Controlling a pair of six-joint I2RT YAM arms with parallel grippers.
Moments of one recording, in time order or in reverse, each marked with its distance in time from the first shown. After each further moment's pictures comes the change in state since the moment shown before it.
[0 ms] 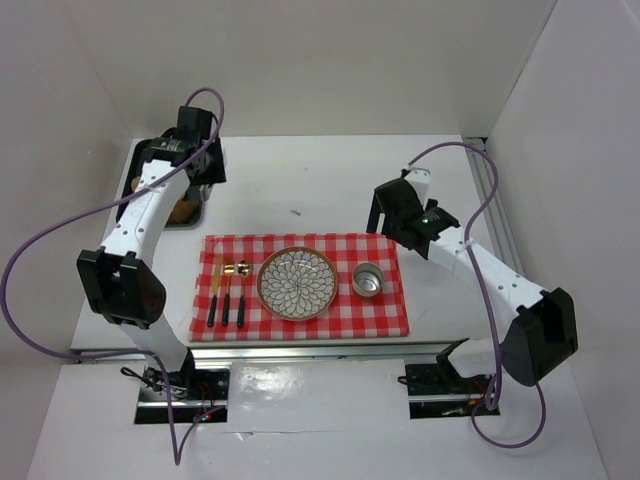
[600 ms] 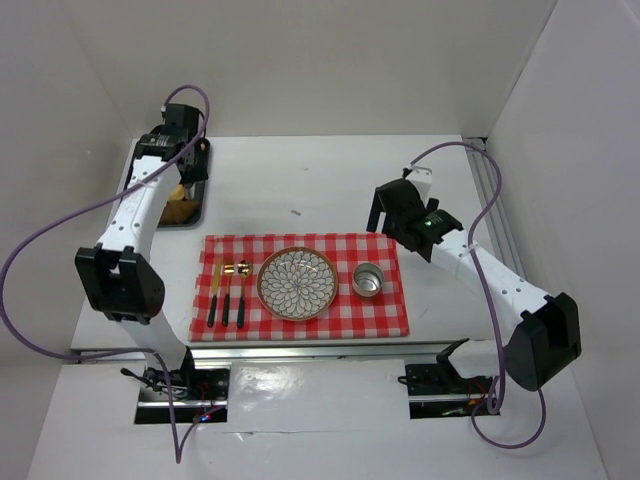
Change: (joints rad) left arm 0.069 -0.006 0.009 -0.047 -0.130 -0.013; right arm 0.000 -0.028 -0.015 0.026 -0.007 -0.006
